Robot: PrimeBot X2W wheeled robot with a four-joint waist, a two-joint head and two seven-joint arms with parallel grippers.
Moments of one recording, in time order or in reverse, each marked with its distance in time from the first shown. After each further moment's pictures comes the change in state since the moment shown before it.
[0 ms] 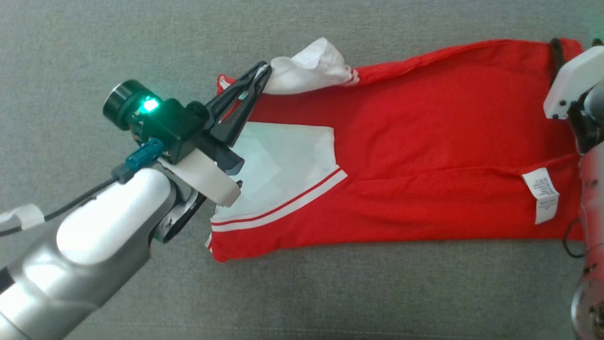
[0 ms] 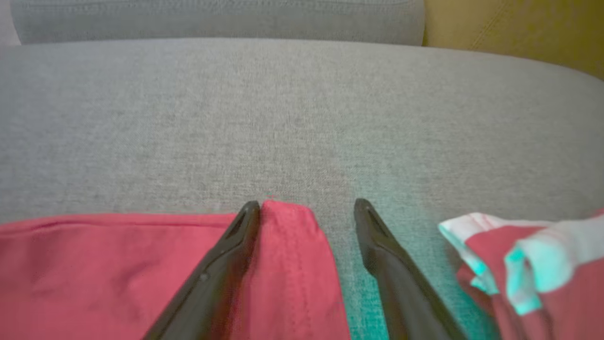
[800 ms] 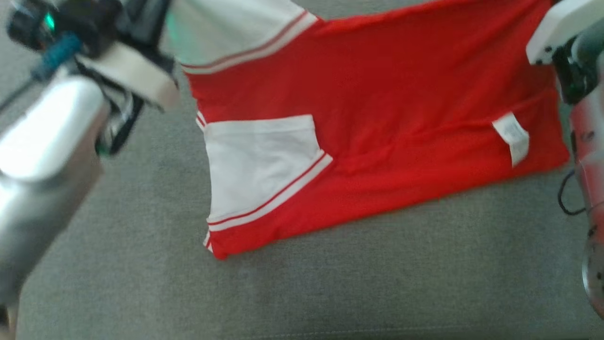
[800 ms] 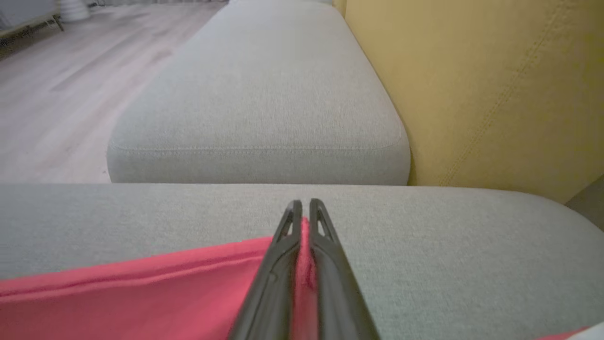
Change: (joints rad) left arm -0.200 -0.018 0.096 0.312 -0.034 -0.036 -0.039; right arm -0.211 -0.030 0.262 0.184 0.206 0.000 -0.224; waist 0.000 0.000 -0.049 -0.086
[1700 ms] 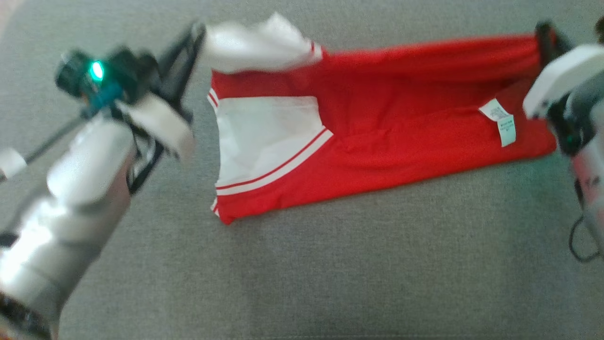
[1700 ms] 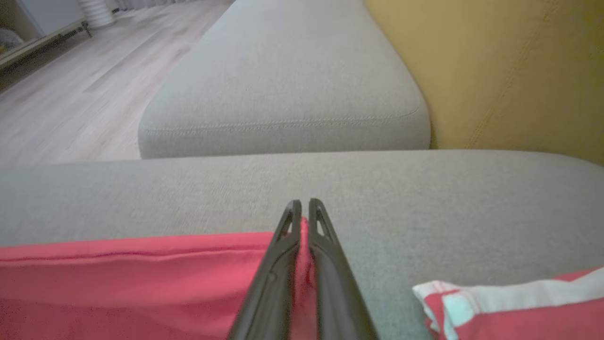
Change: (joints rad) left arm 0.046 -0.131 -0.022 0.310 0.065 -0.162 -0.099; right arm 0.118 -0.107 0.314 0.028 0.388 0.000 -0.064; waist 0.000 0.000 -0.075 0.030
